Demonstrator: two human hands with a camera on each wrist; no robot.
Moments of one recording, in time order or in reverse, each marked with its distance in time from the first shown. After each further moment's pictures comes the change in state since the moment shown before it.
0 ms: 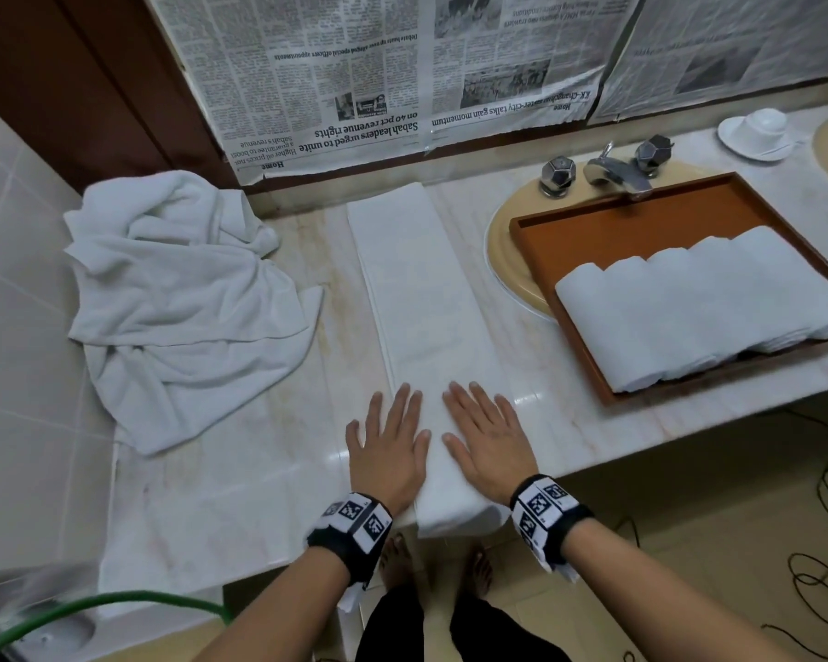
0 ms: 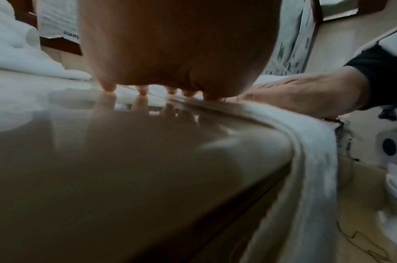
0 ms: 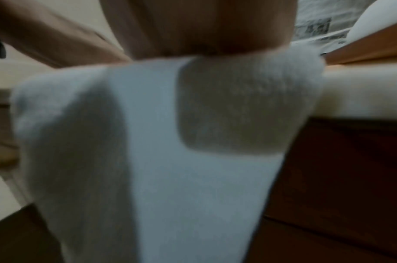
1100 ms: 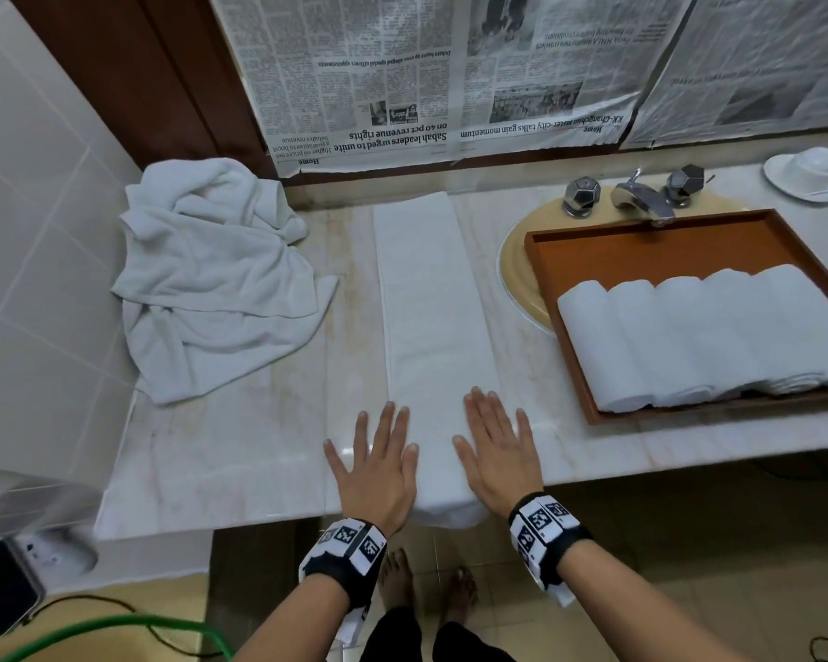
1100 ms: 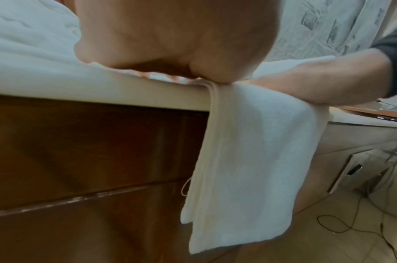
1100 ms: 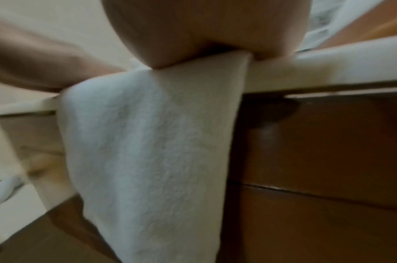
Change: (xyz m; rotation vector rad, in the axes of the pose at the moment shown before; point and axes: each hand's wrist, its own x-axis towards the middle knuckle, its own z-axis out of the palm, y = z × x) left_hand -0.045 0.038 0.029 -0.100 0.084 -0.250; right_hand -0.024 0.035 -0.003 -0.015 -0.079 0.042
